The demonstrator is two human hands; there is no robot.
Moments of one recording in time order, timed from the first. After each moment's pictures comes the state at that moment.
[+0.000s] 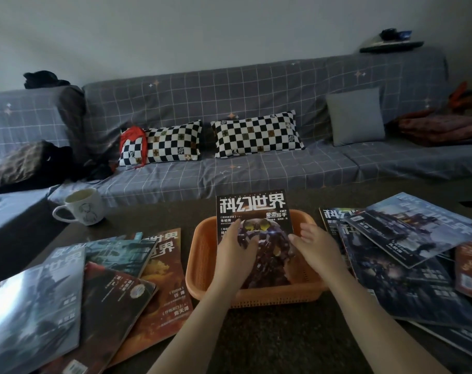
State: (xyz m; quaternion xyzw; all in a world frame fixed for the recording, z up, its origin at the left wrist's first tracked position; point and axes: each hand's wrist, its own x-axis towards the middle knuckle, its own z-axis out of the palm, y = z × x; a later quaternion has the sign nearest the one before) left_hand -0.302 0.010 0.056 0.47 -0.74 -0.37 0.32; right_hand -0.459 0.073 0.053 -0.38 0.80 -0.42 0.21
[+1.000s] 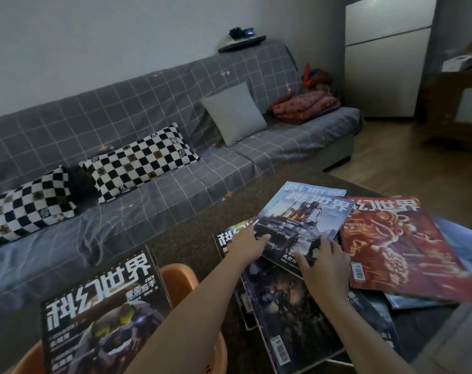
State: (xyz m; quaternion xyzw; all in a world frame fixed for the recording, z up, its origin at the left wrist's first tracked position) left_hand -0.638 -0.017 0.004 0.33 -0.90 -0.30 -0.02; right_hand -0.666 0.145 -0.039 -0.10 0.92 -0.39 0.00
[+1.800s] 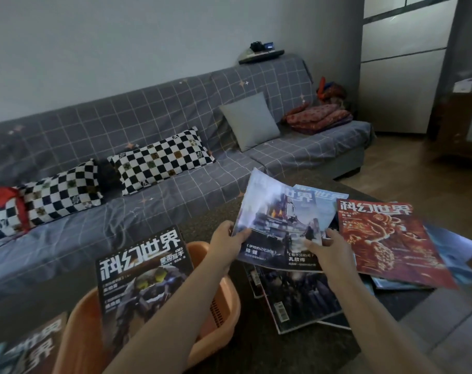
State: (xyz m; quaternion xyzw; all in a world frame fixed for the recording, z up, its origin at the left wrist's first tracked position) left_hand -0.528 0.008 0.057 0.36 -0.75 -0.53 0.18; right_hand -0.629 0.181 0.021 -0.05 0.74 -0.65 0.18
